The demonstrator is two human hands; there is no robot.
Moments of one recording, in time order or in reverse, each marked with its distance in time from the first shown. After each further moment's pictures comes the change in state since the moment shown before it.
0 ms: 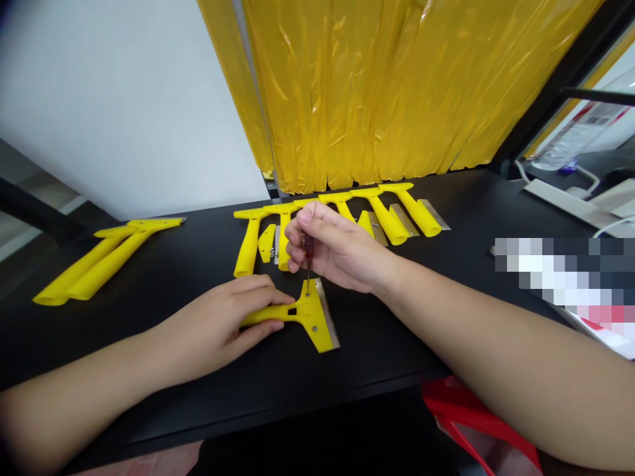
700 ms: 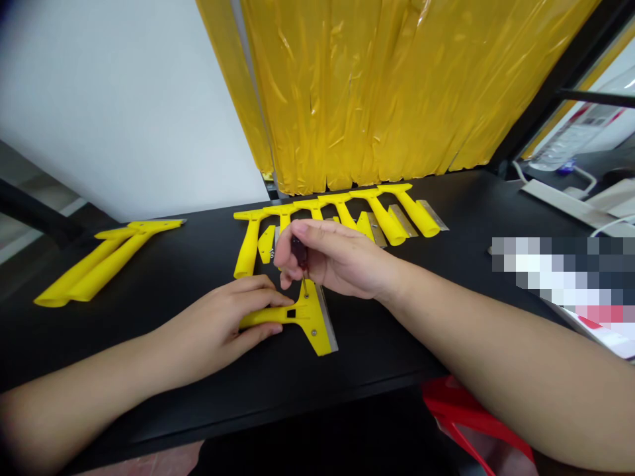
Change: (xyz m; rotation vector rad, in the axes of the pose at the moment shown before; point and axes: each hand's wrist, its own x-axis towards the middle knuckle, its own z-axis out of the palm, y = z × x) left_hand -0.001 0.001 0.000 -0.034 0.003 -0.048; right_hand -0.001 -0.004 0.004 -0.098 -0.217 0.000
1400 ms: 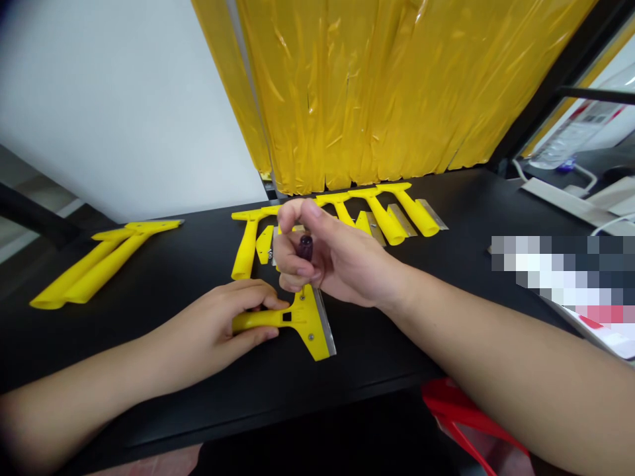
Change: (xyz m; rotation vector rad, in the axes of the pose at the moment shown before) left_hand -0.002 0.005 -0.002 -0.111 0.038 -0.062; right_hand -0.007 -0.012 0.016 -0.012 0.128 0.020
